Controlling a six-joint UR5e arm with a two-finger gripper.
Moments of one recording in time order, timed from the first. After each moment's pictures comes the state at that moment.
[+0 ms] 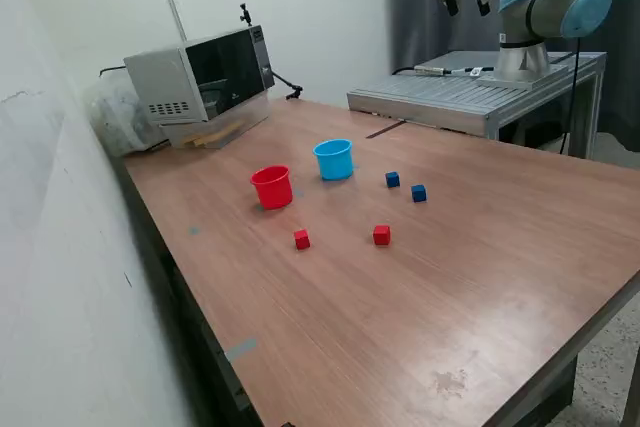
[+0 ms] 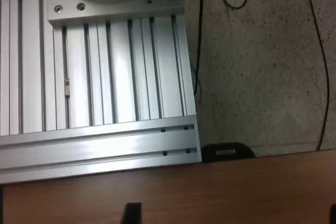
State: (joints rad) arm -0.13 -1.76 1.93 -1.39 -1.61 3.14
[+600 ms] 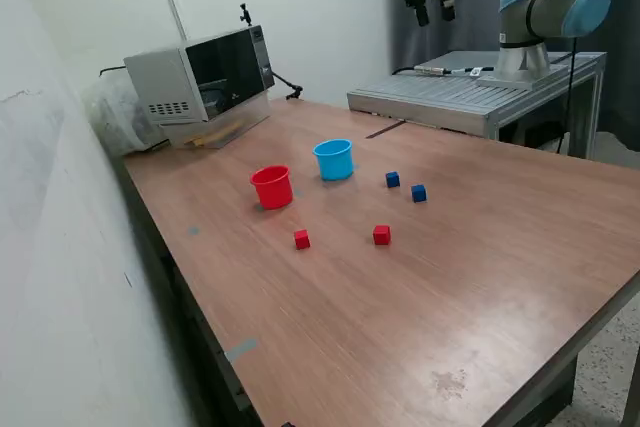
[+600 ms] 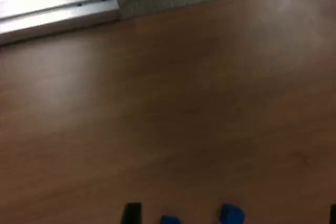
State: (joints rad) arm -0.14 -1.61 1.82 -1.70 -1.43 3.27
